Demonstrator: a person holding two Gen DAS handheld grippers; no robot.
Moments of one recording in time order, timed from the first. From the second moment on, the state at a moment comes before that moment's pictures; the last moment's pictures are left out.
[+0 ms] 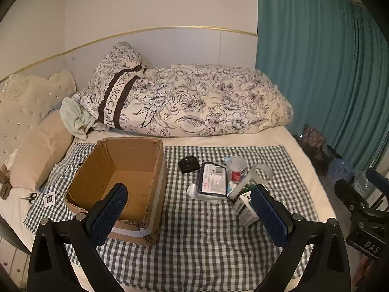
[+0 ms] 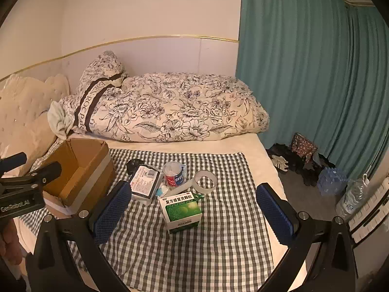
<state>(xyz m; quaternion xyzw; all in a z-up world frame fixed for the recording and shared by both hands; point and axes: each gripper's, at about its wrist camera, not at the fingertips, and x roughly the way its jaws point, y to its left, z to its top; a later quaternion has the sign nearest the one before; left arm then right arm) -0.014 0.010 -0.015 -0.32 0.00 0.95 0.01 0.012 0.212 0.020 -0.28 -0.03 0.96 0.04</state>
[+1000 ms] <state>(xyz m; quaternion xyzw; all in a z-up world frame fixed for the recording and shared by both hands) -0.077 0.040 -0.098 -0.40 0.02 0.92 0.07 -0.039 0.232 -0.057 -0.34 -0.02 0.94 0.03</state>
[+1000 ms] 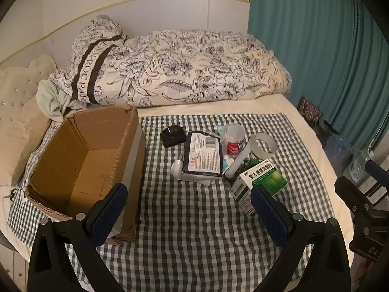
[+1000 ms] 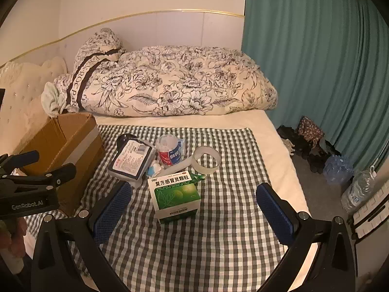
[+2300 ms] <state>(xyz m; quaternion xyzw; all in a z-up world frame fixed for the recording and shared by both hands) -0.157 0.063 -0.199 -0.47 0.04 0.88 0.08 -0.114 0.242 -0.178 -0.44 0.00 0.90 -0.05</state>
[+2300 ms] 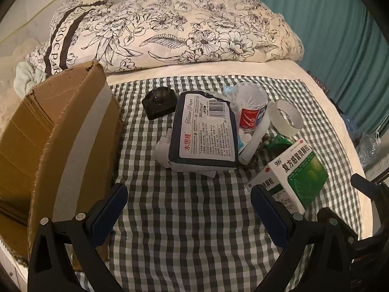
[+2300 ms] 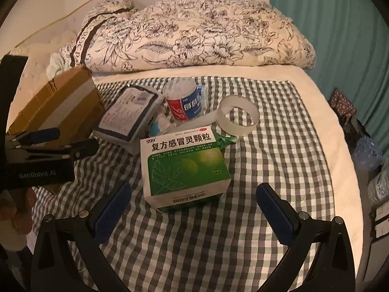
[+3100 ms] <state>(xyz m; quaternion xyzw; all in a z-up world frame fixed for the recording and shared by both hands) -0.207 0.083 -0.239 -0.49 0.05 0.86 0.10 -0.154 0.234 -0.226 -0.46 -0.04 0.88 -0.11</state>
